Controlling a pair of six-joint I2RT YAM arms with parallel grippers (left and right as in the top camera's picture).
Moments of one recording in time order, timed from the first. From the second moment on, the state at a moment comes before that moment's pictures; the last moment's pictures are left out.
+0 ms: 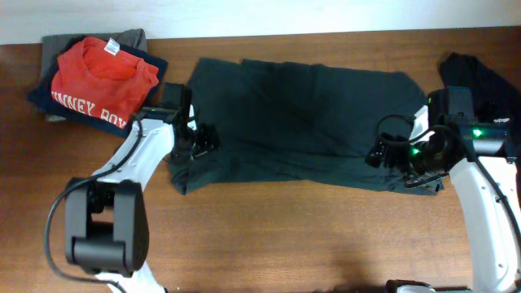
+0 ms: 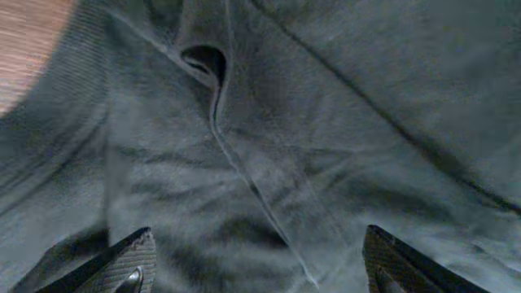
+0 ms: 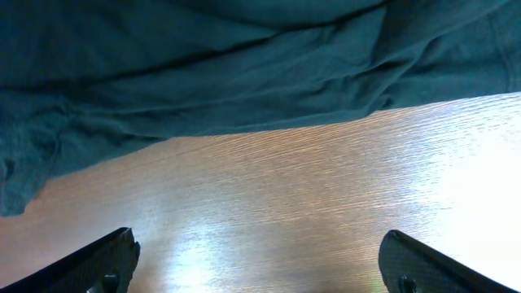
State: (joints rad) left arm -0.15 1.90 1.29 -0.75 0.21 -0.46; right arm -0.10 1.37 1.29 -1.28 -0.23 0.31
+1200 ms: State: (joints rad) left arm -0.15 1.97 1.29 -0.54 0.21 -0.44; right arm -0.08 1.37 1.29 -1.27 -0.25 0.31
